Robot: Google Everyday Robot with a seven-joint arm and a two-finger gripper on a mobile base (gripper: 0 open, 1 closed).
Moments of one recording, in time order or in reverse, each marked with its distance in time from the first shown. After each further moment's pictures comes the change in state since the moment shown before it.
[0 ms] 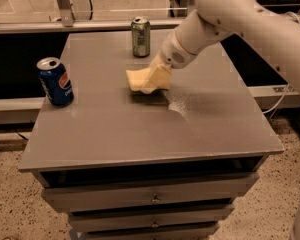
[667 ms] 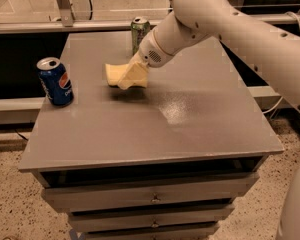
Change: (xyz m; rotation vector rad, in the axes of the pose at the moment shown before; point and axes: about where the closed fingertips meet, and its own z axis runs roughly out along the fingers) arm -0.056 0.005 0.035 0.003 -0.100 0.044
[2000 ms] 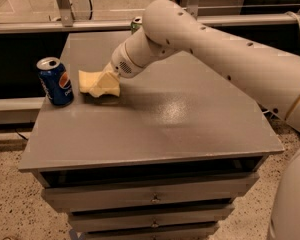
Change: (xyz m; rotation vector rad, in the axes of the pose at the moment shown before) arm -0.043 0.036 0.060 -0.029 -0.081 0.021
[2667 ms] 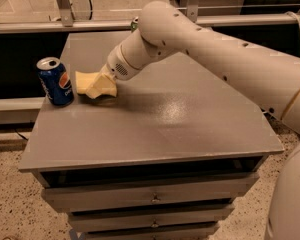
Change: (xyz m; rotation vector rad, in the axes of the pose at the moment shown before) arm -0.003 0.011 0.008 -0.032 0.000 -0.001
